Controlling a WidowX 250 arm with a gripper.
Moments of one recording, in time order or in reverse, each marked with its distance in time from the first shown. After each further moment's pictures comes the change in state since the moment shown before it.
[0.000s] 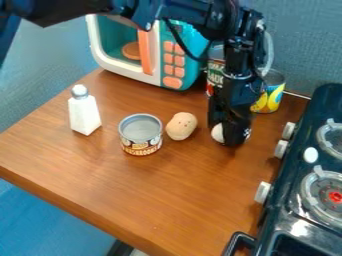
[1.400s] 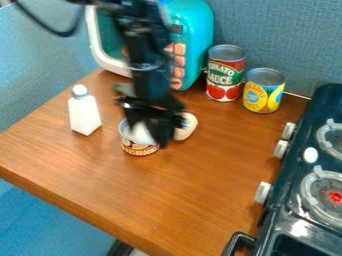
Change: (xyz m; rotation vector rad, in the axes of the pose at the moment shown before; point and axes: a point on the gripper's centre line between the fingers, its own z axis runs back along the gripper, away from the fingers) arm -0.147 -0.017 0.051 0.011 -0.146 0.658
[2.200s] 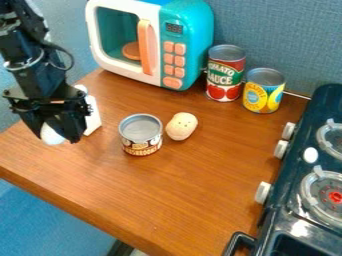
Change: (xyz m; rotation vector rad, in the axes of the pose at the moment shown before) arm -0.053 0.084 0.013 -0.044 -0.101 0.317
